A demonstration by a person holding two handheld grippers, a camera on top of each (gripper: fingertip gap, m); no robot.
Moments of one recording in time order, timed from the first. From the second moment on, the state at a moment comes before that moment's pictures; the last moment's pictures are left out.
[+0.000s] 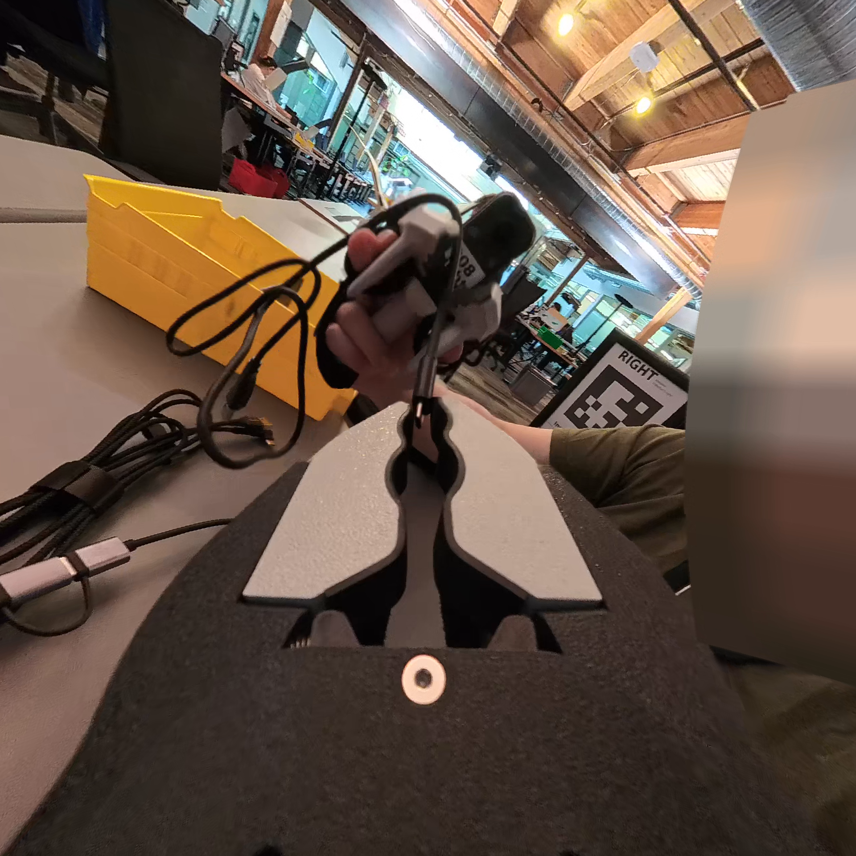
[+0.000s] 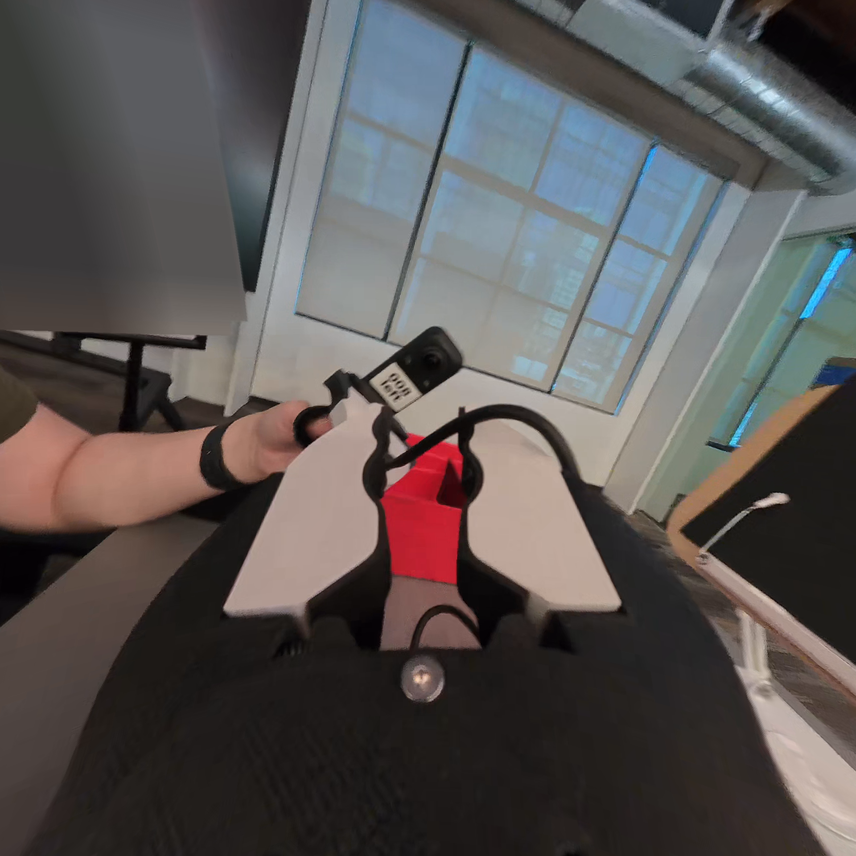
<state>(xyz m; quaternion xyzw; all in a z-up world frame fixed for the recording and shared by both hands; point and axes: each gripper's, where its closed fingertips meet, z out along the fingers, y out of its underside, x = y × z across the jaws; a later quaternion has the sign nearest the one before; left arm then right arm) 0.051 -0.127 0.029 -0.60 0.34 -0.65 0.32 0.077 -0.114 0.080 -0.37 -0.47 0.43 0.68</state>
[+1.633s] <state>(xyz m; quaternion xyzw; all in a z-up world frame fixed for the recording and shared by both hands) 0.048 -0.148 0.044 -0.58 0.37 -0.66 0.30 0.084 -0.068 0.054 -0.47 -0.45 0.40 0.65</state>
